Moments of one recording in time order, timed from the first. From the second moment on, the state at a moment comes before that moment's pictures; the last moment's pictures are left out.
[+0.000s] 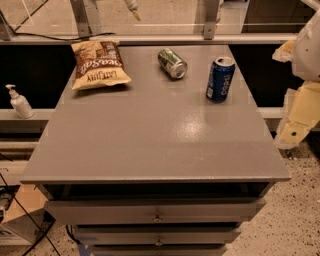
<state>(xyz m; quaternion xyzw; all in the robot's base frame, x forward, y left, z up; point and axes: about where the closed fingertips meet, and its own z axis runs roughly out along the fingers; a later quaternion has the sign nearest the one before) 0.438 -0.216 0.977 -0.60 0.78 -0.04 0.16</state>
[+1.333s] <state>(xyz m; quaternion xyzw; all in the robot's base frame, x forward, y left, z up) 0.491 -0.186 0.989 -0.61 0.72 0.08 0.32</state>
